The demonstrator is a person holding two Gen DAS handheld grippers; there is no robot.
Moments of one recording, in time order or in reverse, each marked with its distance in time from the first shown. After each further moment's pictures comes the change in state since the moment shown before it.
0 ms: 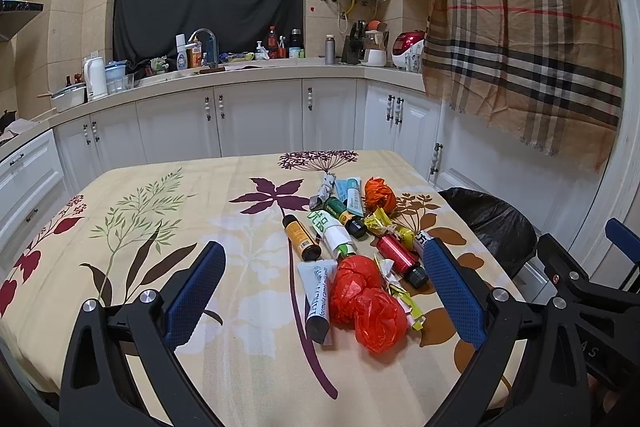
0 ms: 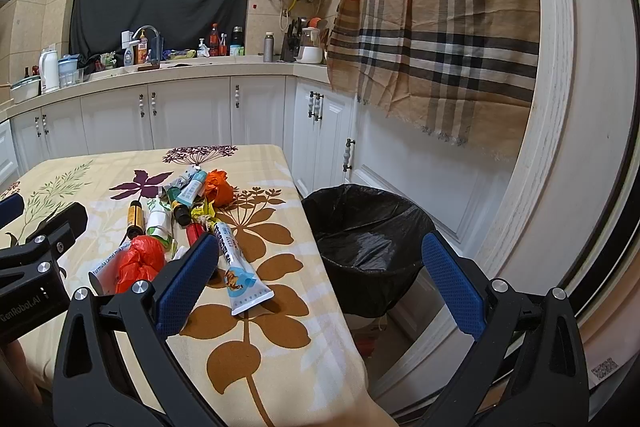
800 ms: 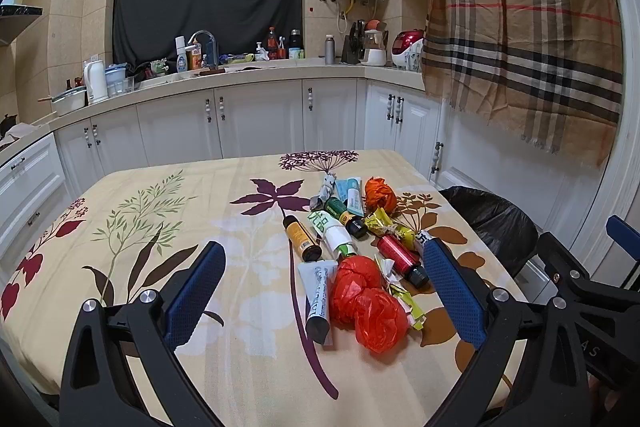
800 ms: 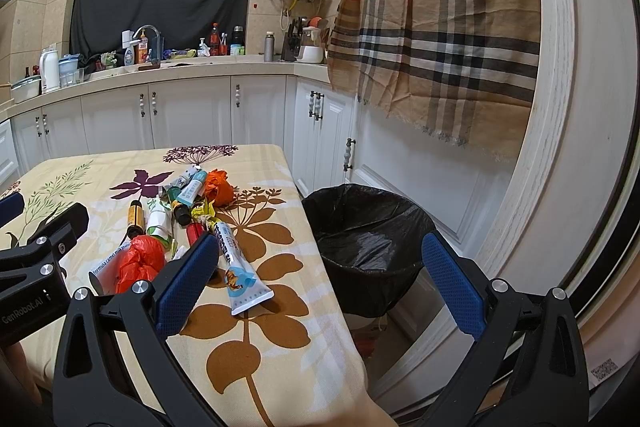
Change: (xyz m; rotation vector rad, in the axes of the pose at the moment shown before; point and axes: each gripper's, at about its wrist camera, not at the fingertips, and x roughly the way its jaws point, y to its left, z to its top) left arm 0.000 0.001 -0.001 0.005 -0.003 0.003; right arm -0.001 0.000 0.000 0.000 0.002 -0.001
